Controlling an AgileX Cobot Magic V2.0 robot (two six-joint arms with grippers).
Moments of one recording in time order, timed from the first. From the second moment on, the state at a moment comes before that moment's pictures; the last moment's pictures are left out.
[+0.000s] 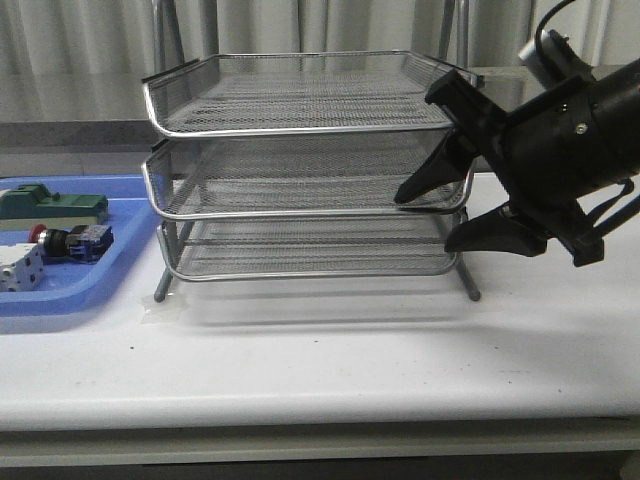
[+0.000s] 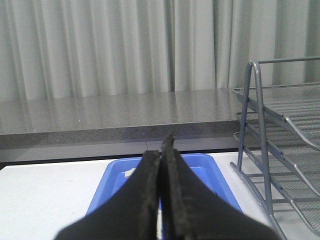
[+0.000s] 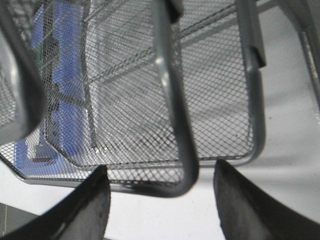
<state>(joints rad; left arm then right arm) 0.01 0.00 0.00 0.01 -0.06 -0.02 0.25 1.64 -0.75 1.80 0.44 -1.06</state>
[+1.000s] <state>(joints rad) 0.01 0.00 0.00 0.01 -0.06 -0.02 0.25 1.69 -0.80 1.83 0.49 -1.05</state>
